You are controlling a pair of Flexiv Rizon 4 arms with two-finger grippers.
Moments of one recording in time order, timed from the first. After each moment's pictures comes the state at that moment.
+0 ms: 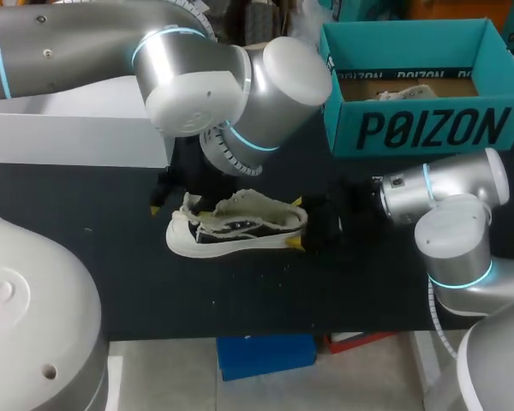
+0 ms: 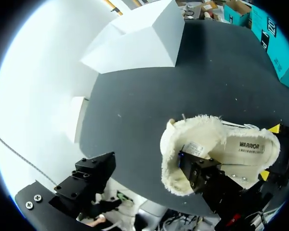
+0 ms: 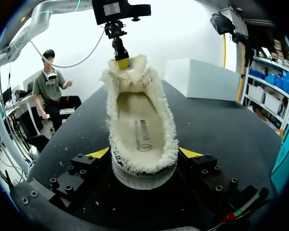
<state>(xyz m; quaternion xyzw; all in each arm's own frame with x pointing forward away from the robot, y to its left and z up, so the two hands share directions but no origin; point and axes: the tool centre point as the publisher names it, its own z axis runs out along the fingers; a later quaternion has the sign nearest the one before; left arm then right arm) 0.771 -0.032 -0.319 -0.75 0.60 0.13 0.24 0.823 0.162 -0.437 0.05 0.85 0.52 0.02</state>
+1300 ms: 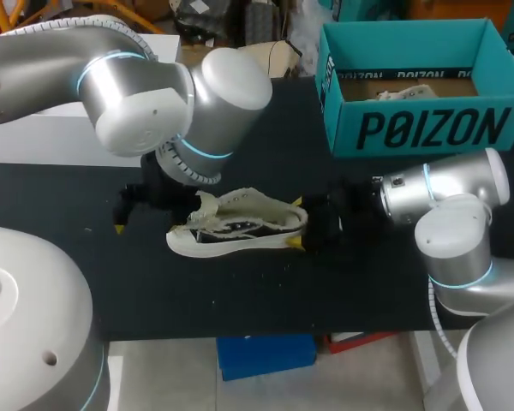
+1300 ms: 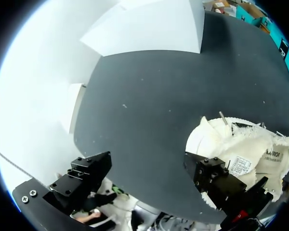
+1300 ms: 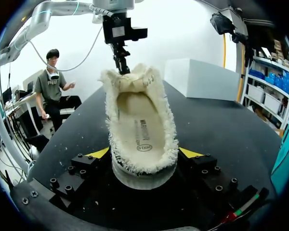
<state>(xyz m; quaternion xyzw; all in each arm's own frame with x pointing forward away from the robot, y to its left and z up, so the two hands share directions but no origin) 0.763 0.023 -0.357 -0.78 0.57 0.14 0.20 0.824 0.162 -0.437 0.05 0.85 0.52 0.02</state>
